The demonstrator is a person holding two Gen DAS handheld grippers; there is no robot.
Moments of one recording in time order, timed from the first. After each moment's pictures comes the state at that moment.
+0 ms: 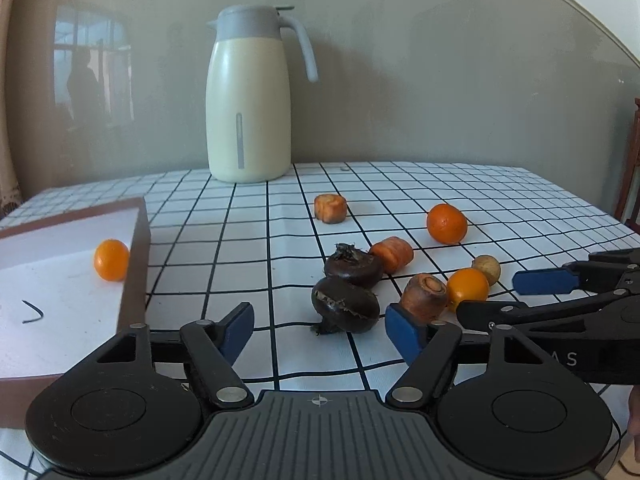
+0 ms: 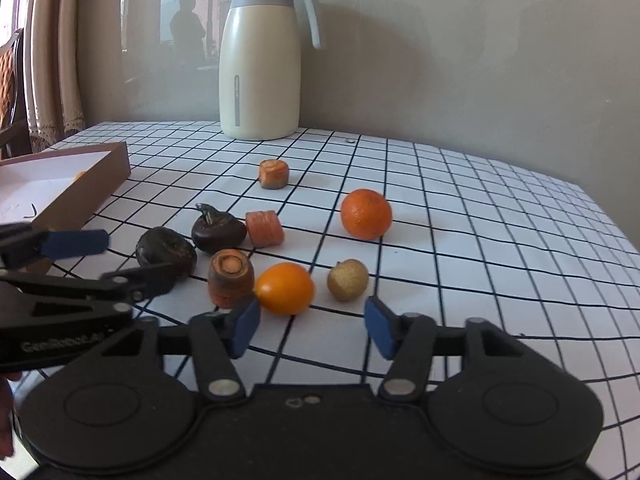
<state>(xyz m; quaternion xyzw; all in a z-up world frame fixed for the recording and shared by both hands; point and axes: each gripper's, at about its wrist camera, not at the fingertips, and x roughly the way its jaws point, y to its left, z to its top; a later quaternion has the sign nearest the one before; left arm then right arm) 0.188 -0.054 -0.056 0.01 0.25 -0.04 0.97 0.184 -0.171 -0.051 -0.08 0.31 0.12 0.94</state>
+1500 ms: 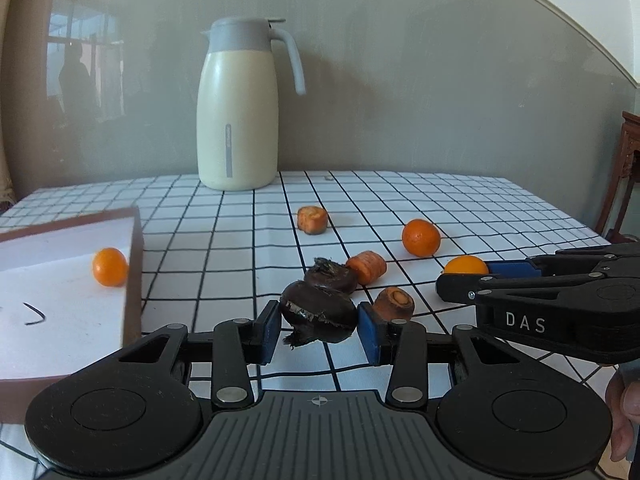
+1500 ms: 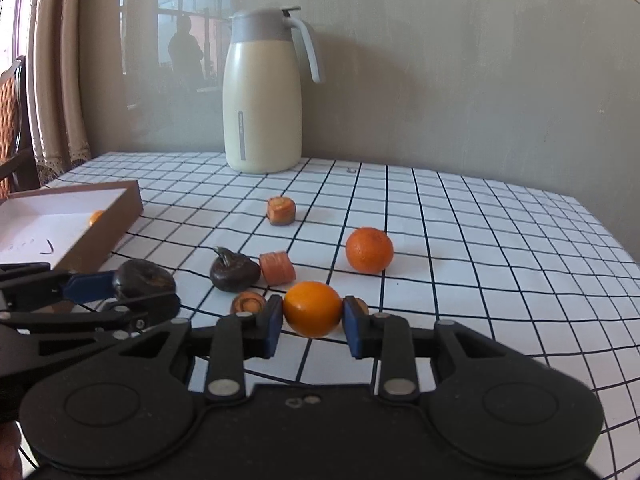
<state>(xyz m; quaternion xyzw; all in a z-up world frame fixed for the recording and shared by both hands) 0.169 -0.054 -0.031 0.00 0.25 -0.06 0.97 0.170 -0.167 -0.023 -0.06 0.29 0.12 0.95</state>
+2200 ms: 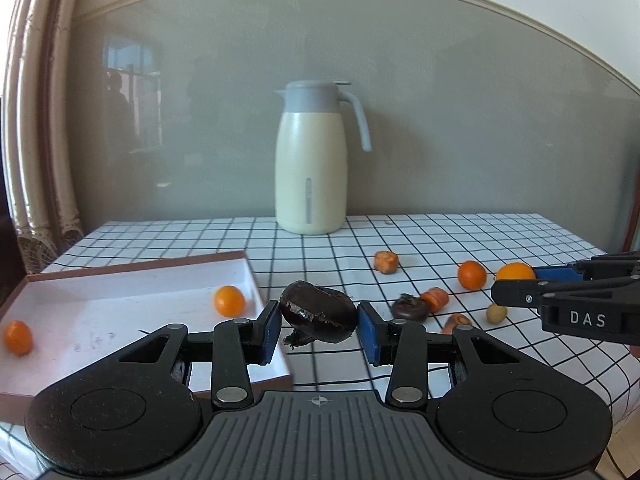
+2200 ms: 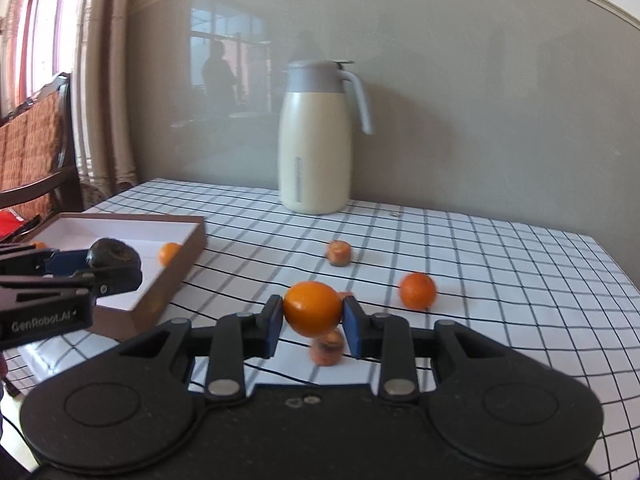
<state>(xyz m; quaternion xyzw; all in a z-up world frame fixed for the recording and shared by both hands) 0.113 0.018 0.016 0.01 0.20 0.00 0.98 0.128 -0.134 0.017 -0.06 0.25 0.17 0.95</state>
